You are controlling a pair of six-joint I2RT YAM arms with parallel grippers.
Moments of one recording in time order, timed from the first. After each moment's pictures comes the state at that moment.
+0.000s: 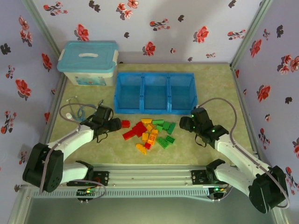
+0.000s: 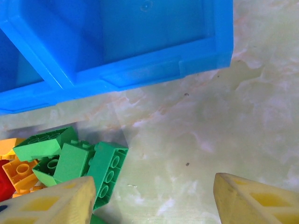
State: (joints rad) left arm -0.44 1.25 0.58 -0.35 -0.07 -0.57; right arm 0.50 0.95 0.57 -0.48 0.11 0.64
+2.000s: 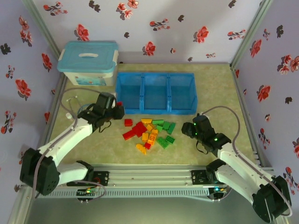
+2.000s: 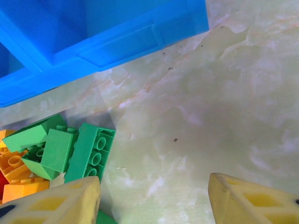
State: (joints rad) left arm -0.53 1.24 0.90 -0.46 -0.06 -0.47; right arm 0.52 0.81 0.44 -0.47 0.12 0.74
